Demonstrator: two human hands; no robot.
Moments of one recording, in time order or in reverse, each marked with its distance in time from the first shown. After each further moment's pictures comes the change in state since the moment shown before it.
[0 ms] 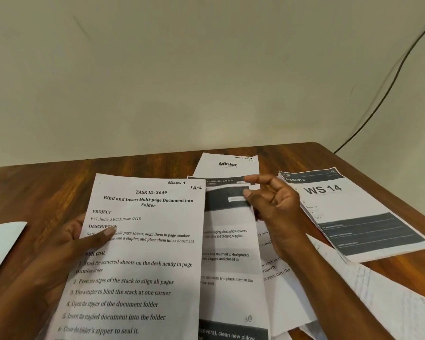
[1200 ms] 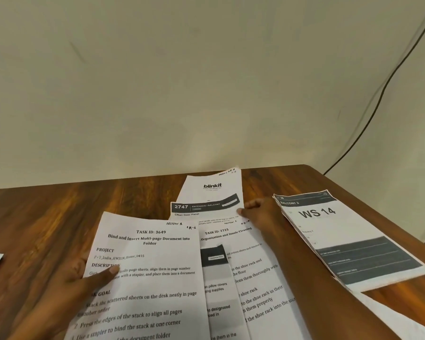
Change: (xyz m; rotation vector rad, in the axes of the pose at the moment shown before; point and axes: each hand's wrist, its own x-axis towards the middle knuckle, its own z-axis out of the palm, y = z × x) left_hand 0.010 -0.010 0.029 0.057 0.059 -0.127; right_hand 0.120 0.075 -0.027 -0.614 0.162 0.328
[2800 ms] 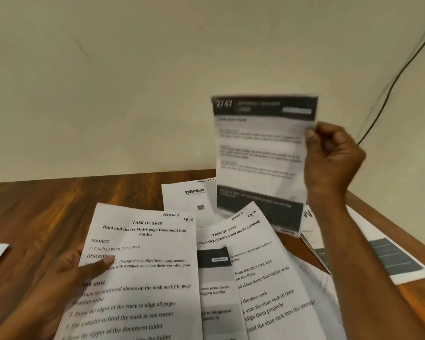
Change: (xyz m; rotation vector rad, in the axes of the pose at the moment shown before) left_hand -0.006 0.004 -0.005 -0.114 -0.081 -0.020; right_hand -0.053 -0.100 -0.103 0.456 0.646 -0.733
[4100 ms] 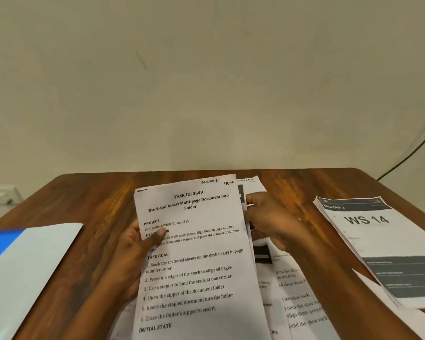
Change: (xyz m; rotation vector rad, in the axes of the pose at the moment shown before) left_hand 0.024 -0.021 -0.003 -0.293 0.063 0.242; right_hand -0.125 -0.011 0.067 -0.181 -1.160 0.779
